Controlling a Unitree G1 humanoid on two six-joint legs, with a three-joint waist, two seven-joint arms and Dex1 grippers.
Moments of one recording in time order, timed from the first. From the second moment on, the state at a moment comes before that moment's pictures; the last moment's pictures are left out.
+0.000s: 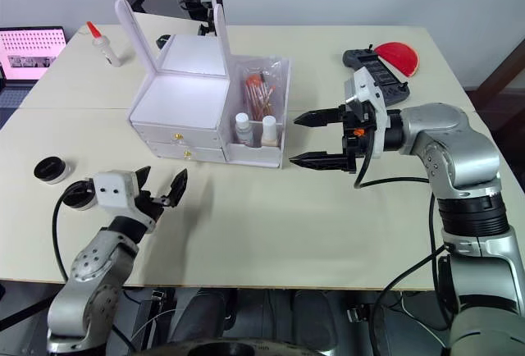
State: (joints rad) left arm 0.14 0.18 0.09 -0.50 -0.27 0.36 -0.13; right arm -0.67 -0.77 0.00 -0.09 0.57 0.66 1.31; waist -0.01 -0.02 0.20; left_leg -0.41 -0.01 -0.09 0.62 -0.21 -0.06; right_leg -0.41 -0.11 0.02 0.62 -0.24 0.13
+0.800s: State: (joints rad) left arm 0.00 0.11 0.01 -0.26 -0.16 0.25 -0.14; right arm -0.67 -0.76 0.01 -0.13 0.59 0.69 1.20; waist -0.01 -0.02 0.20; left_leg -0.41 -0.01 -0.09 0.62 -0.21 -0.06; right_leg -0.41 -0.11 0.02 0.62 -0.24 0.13
